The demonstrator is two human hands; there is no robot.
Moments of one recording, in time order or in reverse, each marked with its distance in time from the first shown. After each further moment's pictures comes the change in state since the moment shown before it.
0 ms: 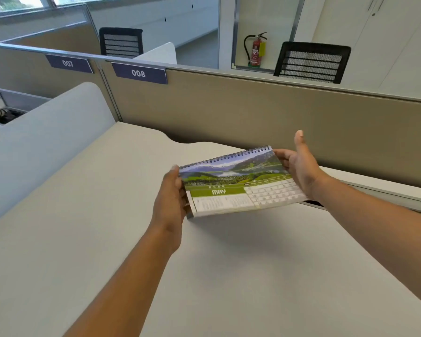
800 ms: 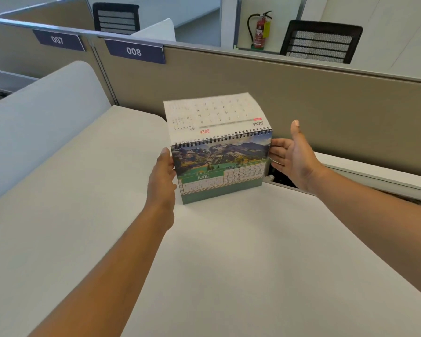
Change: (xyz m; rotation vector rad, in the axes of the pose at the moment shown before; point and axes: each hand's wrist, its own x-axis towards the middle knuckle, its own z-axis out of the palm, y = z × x) left_hand 0.035 -0.008 -0.008 0.035 0.234 0.013; right_hand 0.019 0.018 0.012 -0.019 0.033 -0.032
